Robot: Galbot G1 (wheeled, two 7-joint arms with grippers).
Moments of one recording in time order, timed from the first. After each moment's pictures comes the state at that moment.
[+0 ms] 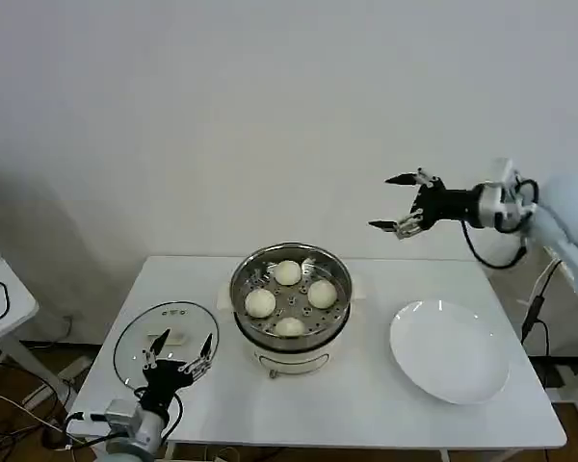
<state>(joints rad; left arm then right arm) 1.56 -1.48 -0.63 -2.14 -0.09 0.27 0.14 -0.38 0.55 0.08 1.83 0.62 -0.35 -0.62</state>
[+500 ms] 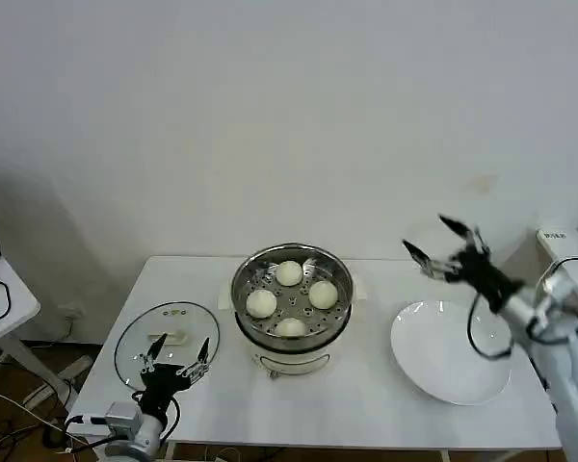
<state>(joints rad) 1.56 -1.47 -0.64 -2.13 -0.08 0.26 0.14 -1.29 0.98 0.81 1.97 0.57 -0.17 -0.45</state>
